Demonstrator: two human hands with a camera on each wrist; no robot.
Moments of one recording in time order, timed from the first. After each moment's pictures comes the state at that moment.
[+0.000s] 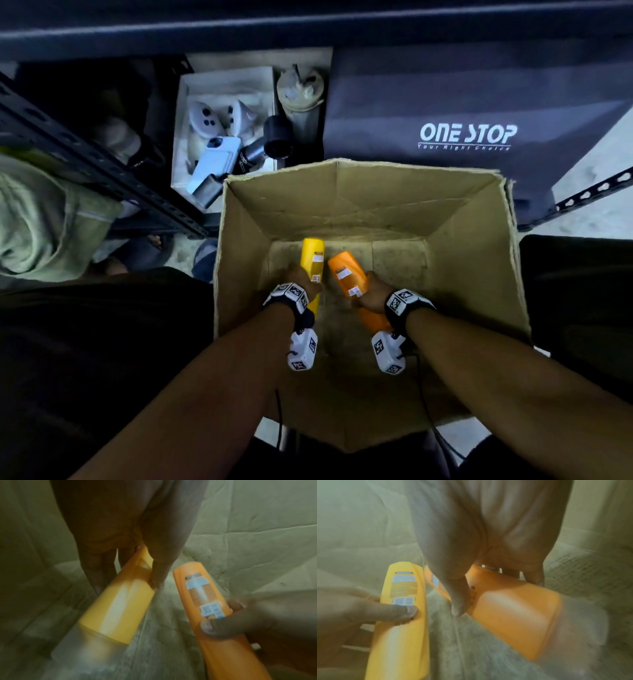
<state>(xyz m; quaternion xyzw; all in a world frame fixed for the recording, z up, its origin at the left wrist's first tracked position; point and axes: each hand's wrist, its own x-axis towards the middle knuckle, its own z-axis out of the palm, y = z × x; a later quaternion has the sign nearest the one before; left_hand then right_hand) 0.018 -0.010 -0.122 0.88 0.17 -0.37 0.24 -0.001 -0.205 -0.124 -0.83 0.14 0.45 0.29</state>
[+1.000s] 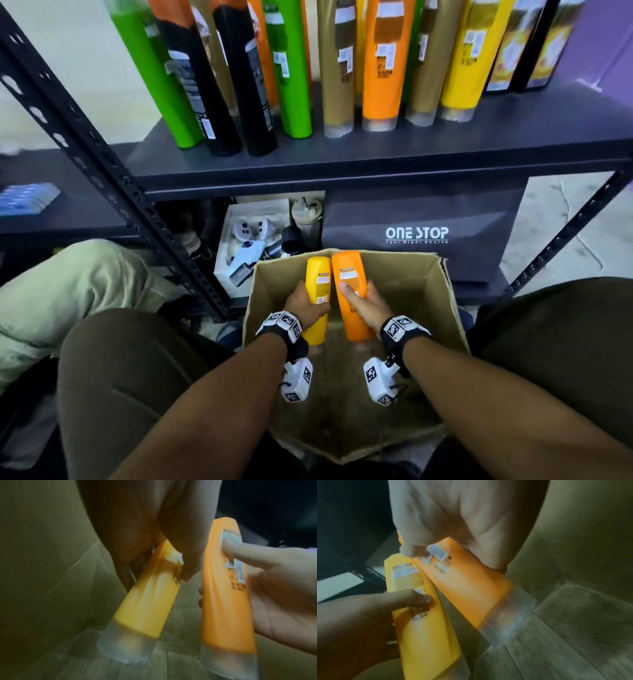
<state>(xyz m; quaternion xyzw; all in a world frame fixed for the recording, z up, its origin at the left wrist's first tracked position) 0.025 -0.019 0.044 0.89 0.06 -0.16 0.42 0.000 -0.193 0.050 -0.75 0.16 0.16 0.62</state>
